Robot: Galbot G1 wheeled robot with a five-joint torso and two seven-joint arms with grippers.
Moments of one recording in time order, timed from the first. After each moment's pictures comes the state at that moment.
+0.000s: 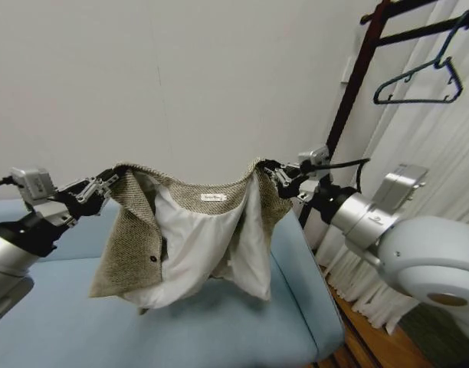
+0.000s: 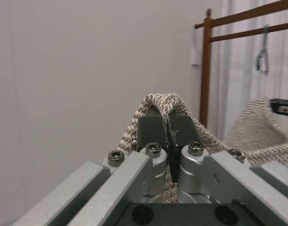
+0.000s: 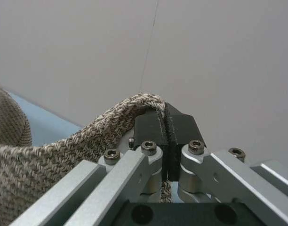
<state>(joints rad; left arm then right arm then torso) 1.44 -0.57 -1.43 -2.50 -1.55 0.33 0.06 -0.14 0.39 0.09 2.48 1.54 -0.48 0.47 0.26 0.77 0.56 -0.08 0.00</state>
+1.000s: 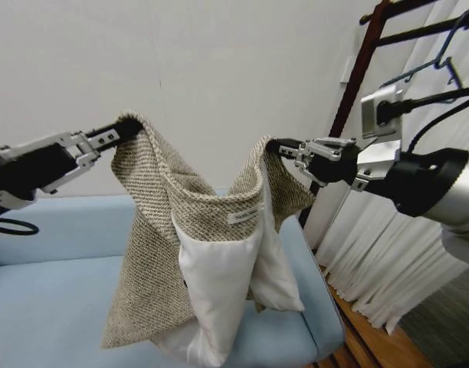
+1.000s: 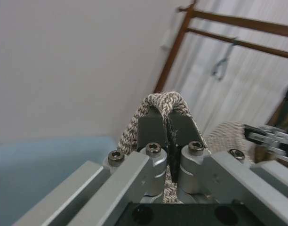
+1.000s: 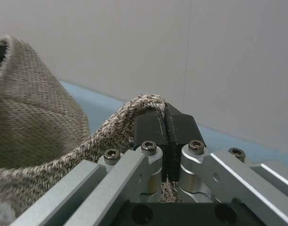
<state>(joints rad) 1.41 -0.42 -1.60 -2.50 -2.29 0.51 -0.26 0.05 0.21 0.19 2.50 2.23 -0.54 0.52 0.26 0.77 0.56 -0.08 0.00</state>
